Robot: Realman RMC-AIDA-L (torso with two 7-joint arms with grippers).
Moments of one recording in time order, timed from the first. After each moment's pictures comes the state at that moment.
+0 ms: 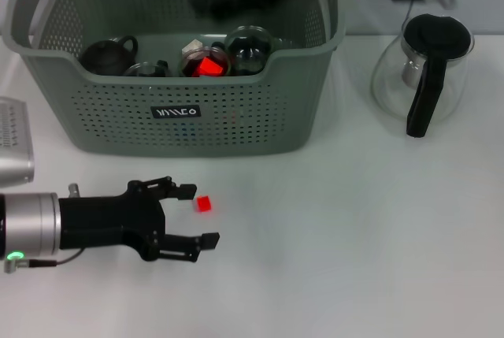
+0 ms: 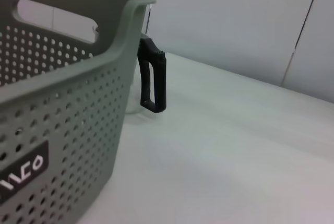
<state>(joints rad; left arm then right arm) -0.42 -2.15 0.66 0.74 2.17 1.58 -1.27 0.82 2.10 -1.24 -1.30 -2.04 -1.28 2.17</state>
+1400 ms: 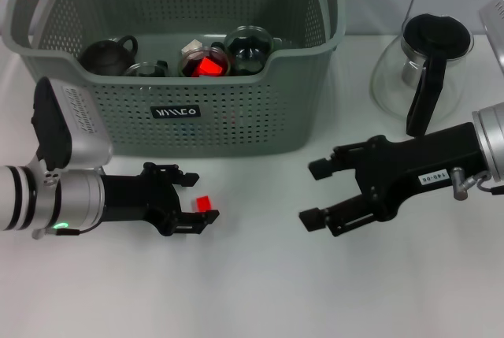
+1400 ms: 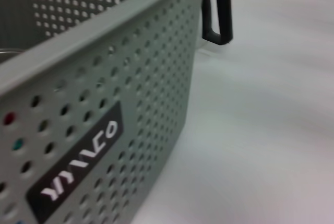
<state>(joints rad) -0.48 -2.17 0.89 0.73 2.18 1.21 -1.32 0.57 2.08 -1.14 -1.08 -2.00 -1.66 1.90</state>
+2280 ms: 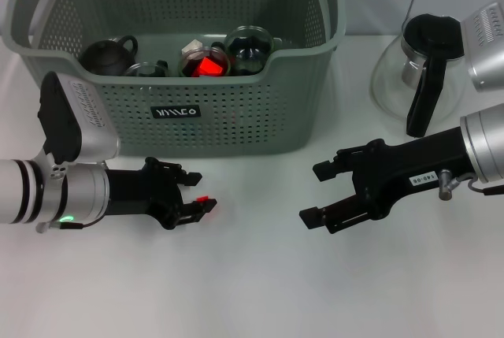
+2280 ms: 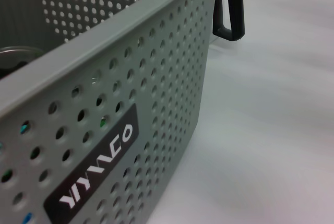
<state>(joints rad) -0.49 -2.17 0.92 0.73 2.18 1.16 -1.34 0.59 2.09 -1.13 -1.03 -2.09 -1.59 1.90</state>
